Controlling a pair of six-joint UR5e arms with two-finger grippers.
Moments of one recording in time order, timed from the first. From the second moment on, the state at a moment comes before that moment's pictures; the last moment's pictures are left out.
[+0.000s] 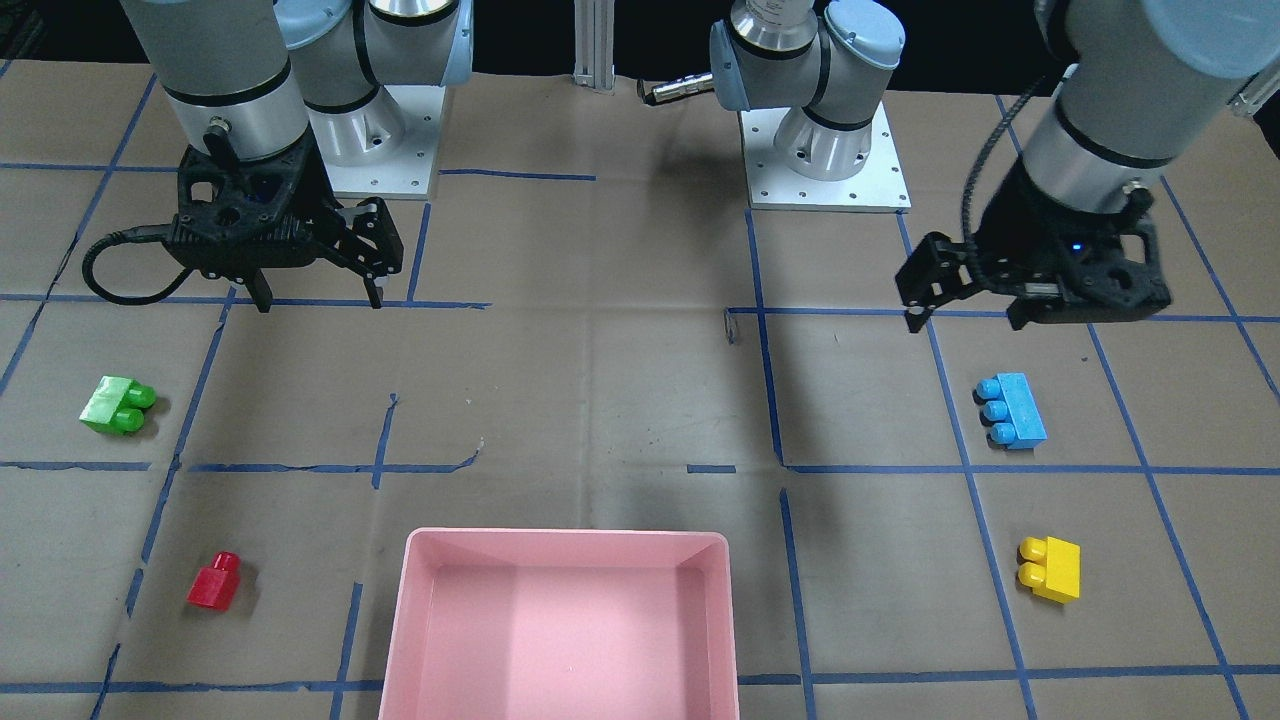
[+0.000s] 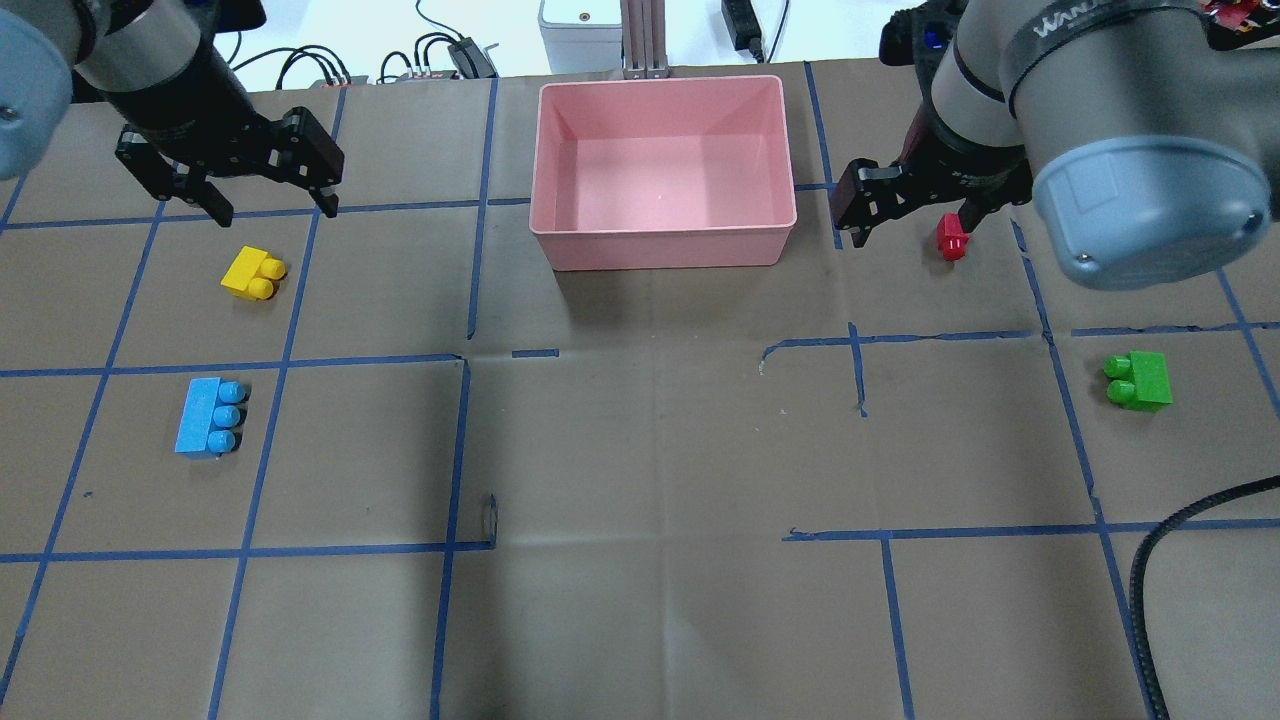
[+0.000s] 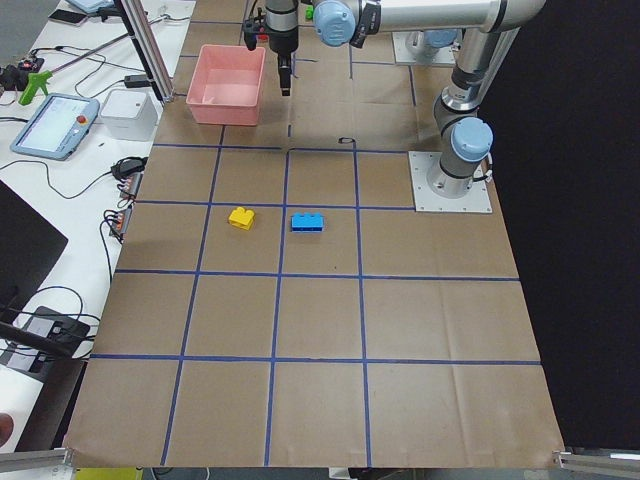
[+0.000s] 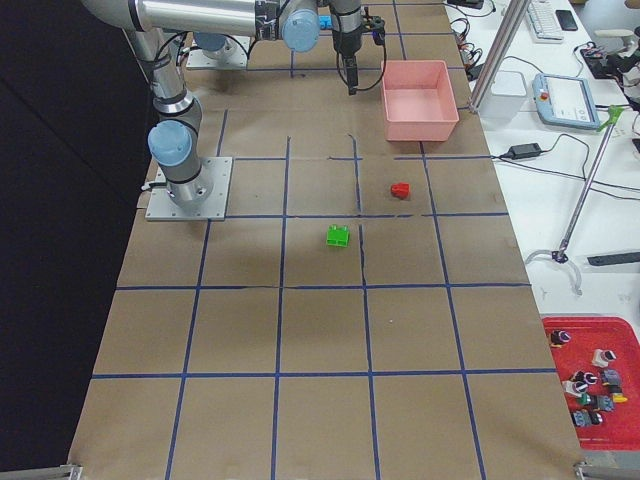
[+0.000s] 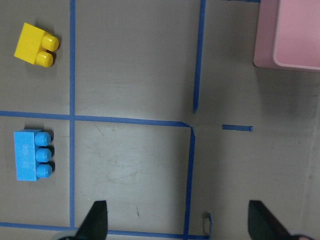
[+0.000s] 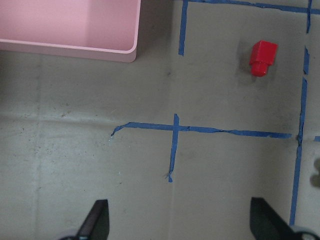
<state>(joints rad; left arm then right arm) -1.38 -1.65 -1.52 -1.53 1.58 0.16 1.62 -1.58 1.71 -1.84 -1.60 -0.04</state>
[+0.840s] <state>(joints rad) -0.98 -1.66 -1.59 -1.52 1.57 0.52 1.50 -1.58 1.78 -1.85 -1.60 -0.25</state>
